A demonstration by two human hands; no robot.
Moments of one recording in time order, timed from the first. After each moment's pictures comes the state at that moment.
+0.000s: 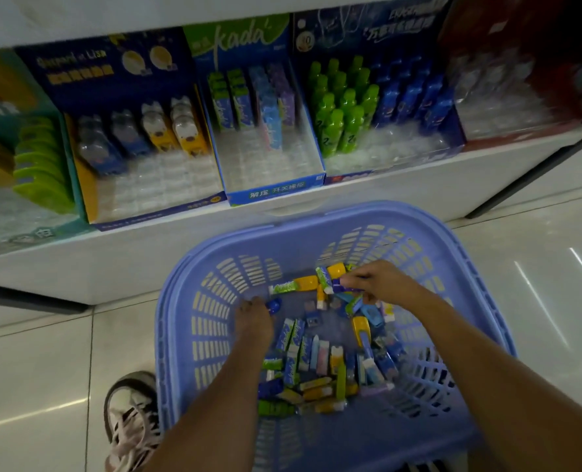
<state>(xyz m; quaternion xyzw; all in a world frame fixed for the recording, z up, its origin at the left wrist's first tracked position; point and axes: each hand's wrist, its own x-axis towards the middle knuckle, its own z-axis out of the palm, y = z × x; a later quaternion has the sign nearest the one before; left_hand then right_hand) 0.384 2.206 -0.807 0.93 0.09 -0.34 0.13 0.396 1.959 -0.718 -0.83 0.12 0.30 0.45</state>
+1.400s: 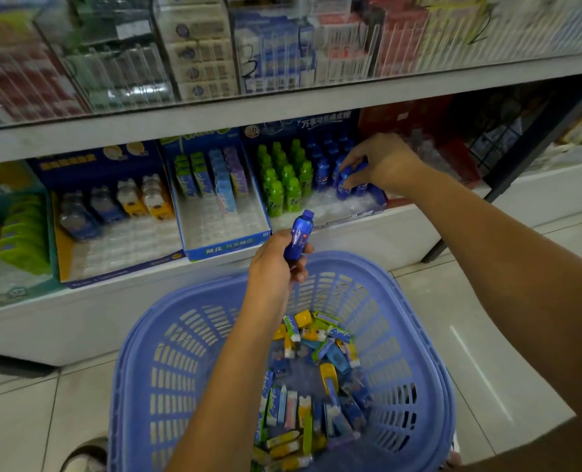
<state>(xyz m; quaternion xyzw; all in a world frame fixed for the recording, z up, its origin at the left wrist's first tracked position) 0.431 2.091 -0.568 0.54 0.15 -0.16 0.81 0.541 1.882 -0.517 -0.98 -0.02 0.04 0.21</state>
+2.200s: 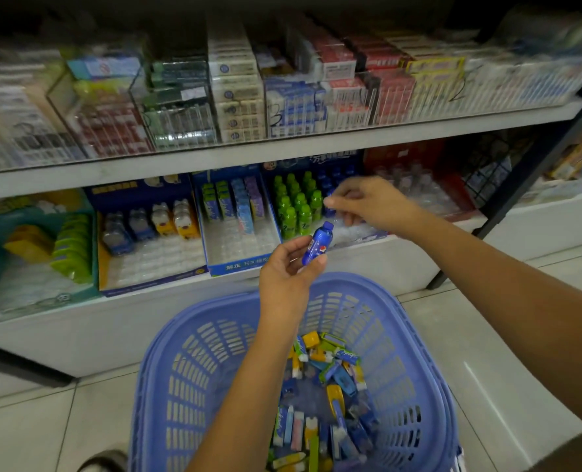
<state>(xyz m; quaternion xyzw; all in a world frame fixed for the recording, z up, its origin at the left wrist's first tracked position) 0.413 2.097 -0.559 0.61 0.01 -0.03 0.79 0.488 1.924 -0.495 -0.89 -0.04 0.06 0.45</state>
